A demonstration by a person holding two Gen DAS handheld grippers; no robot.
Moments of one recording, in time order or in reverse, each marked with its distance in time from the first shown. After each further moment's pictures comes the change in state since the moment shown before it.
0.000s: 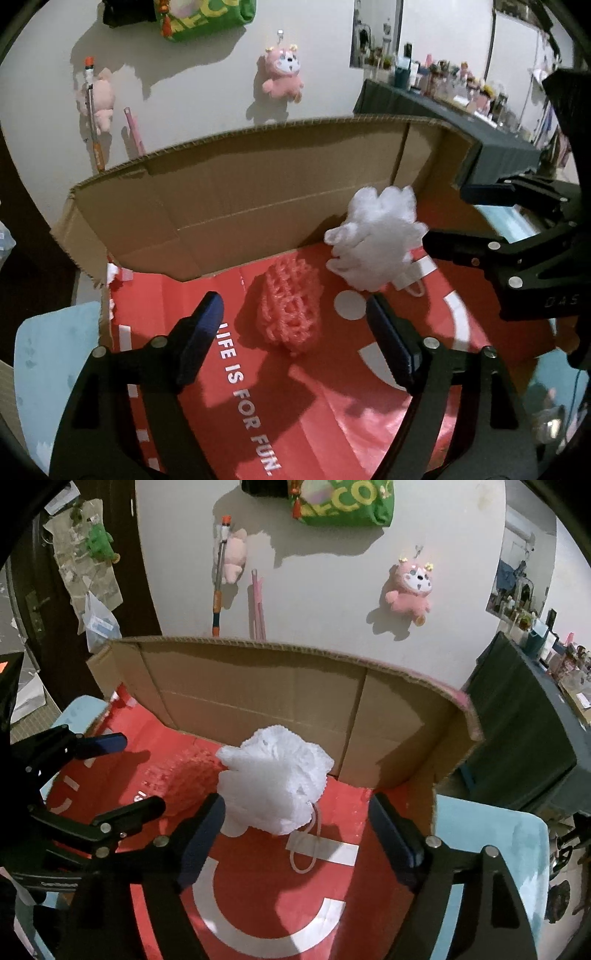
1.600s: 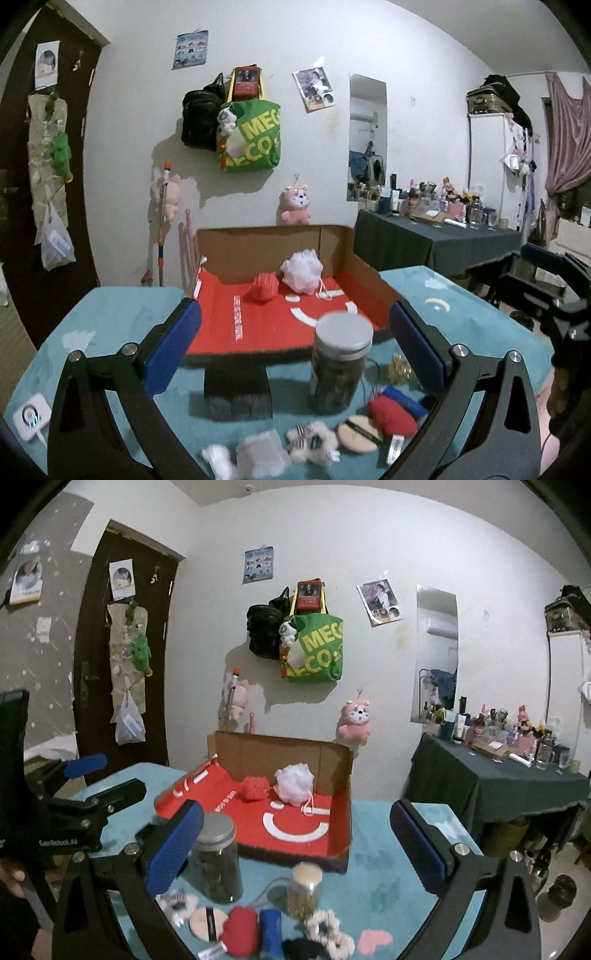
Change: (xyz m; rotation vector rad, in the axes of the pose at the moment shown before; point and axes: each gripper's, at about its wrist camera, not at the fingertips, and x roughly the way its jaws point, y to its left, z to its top) left arm -0.264 -0.114 -0.211 -0.086 -0.591 0.098; right arm -0.288 0.102 -0.255 0.014 -0.626 -0.151
